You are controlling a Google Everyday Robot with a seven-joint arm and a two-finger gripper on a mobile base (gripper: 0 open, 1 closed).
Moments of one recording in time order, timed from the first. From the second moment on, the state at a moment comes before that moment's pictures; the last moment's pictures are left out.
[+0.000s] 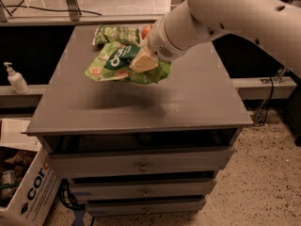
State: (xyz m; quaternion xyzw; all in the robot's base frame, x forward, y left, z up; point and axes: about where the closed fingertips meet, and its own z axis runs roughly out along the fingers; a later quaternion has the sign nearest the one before) arm 0.605 0.016 0.929 -0.58 0.70 0.08 0.40
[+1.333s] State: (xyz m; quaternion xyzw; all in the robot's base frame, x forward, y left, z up) arm 0.671 -0.009 0.900 -0.61 0.70 -0.03 0.37
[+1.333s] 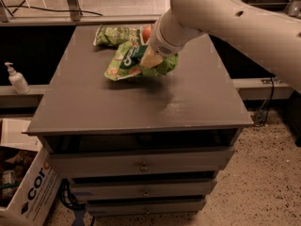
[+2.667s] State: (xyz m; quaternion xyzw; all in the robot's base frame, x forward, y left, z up) arm 0.763 -0.028 0.878 -0.59 0.73 -0.08 0.34
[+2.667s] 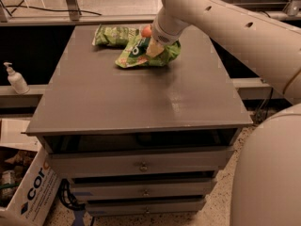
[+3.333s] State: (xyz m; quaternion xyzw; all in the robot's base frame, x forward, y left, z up) arm 0.769 -0.024 0.871 -0.59 0.73 -0.07 0.33
